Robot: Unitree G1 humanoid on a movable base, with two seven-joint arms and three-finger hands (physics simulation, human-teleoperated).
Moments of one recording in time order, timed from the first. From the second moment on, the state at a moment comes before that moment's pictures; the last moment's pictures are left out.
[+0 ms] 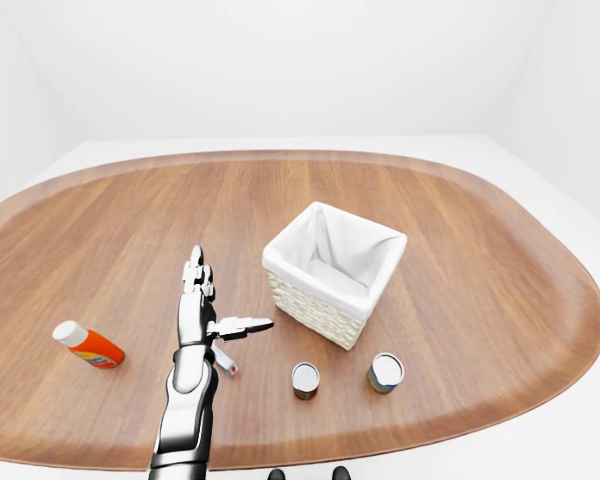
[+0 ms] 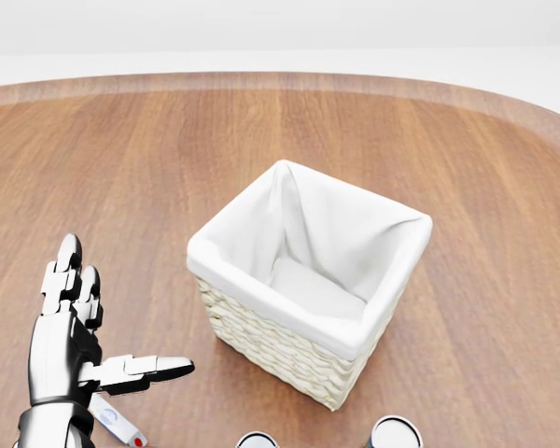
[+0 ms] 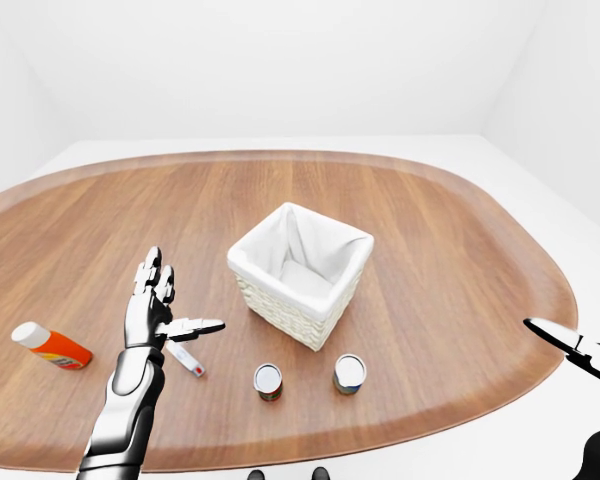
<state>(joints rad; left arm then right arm) -0.01 0.03 0.08 0.00 -0.05 -0.04 0.05 0.13 -0.18 -0.93 -0.56 0.44 0.09 0.03</state>
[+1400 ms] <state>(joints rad) 0.01 0.05 0.03 -0.11 0.44 0.09 0.27 0.13 -0.18 -0.93 -0.55 0.45 0.09 0.03</state>
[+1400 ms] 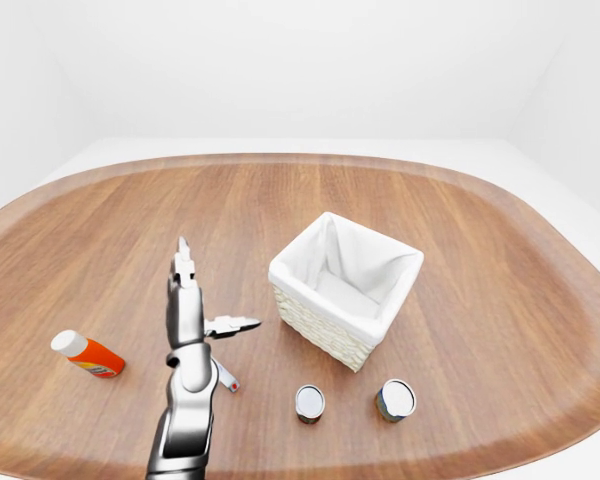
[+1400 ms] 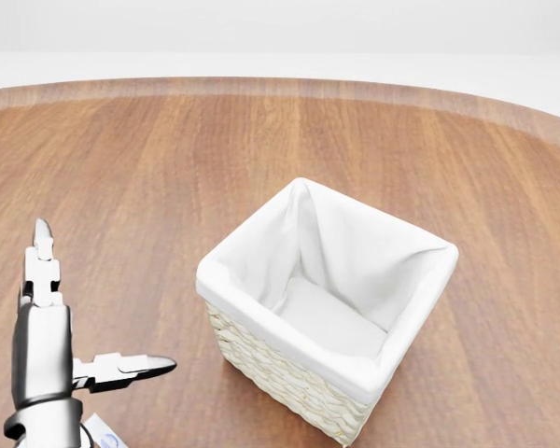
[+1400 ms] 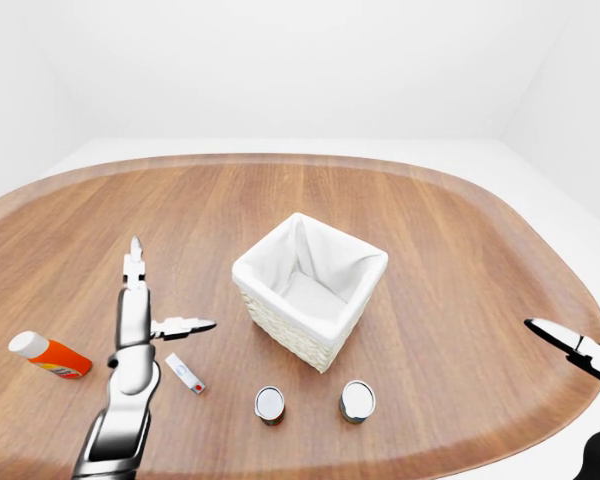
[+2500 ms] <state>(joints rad) 0.08 0.04 -0.01 -0.53 1.47 0.09 0.09 0.13 -0.18 -0.93 -0.55 0.42 0.09 0.01</state>
